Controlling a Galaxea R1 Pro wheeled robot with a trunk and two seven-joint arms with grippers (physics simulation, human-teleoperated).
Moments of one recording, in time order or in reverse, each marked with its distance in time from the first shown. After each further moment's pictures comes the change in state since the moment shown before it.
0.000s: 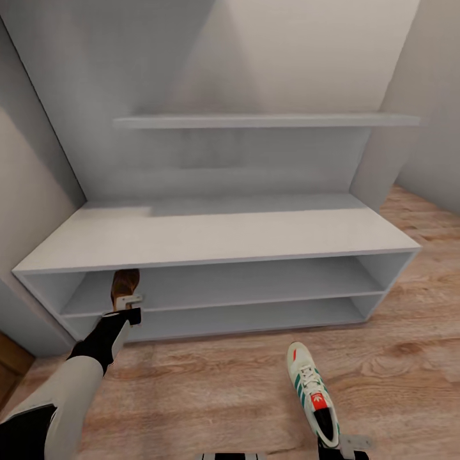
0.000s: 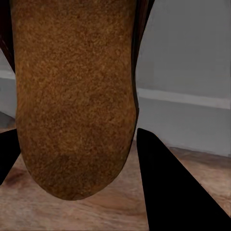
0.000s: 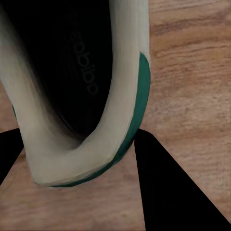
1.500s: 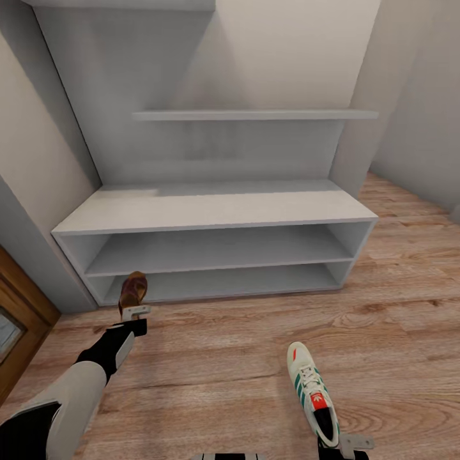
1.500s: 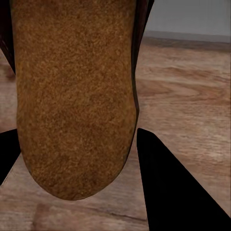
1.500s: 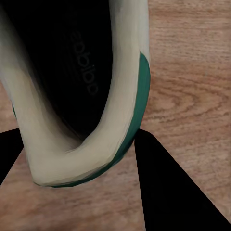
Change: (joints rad) left arm -0.002 -0.008 -0.001 0.135 0.000 -0.089 -0.034; right arm 0.000 0.000 0.000 -0.001 0.000 0.000 0.000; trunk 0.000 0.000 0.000
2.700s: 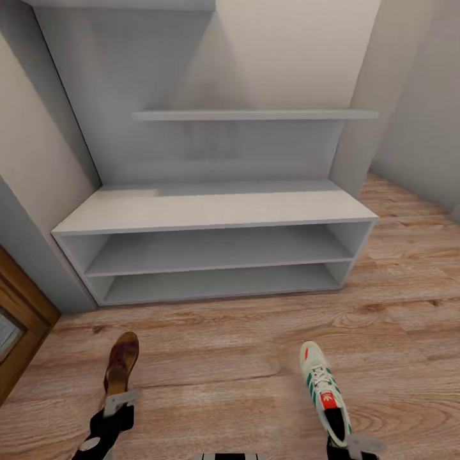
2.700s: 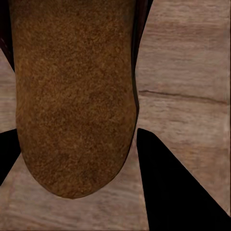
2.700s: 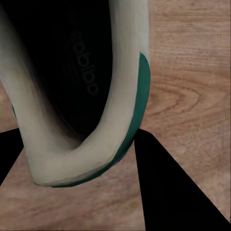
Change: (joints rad) left arm 0.431 0.001 0.000 -0.002 0.052 -0.386 -0.077; right arm 0.000 0.000 0.010 -0.002 0.005 0.000 -0.150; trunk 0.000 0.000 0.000
